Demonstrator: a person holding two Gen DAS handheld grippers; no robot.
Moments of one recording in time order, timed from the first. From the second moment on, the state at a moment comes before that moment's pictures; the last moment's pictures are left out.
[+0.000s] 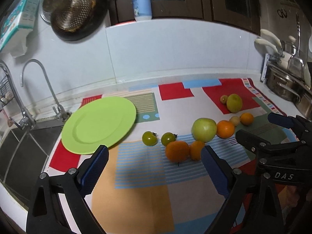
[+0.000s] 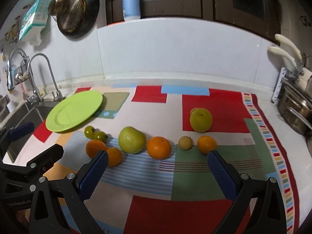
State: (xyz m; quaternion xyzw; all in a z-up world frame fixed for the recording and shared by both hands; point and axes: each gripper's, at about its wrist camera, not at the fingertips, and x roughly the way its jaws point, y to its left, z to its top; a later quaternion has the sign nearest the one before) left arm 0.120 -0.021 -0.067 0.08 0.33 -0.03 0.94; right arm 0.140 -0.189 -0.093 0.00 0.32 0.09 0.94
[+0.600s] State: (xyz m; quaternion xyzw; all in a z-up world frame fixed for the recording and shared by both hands) left arm 0.174 -0.020 -0.109 0.04 0.40 -0.08 0.91; right arm 0.191 -0.184 -0.134 0.00 0.38 0.10 0.92
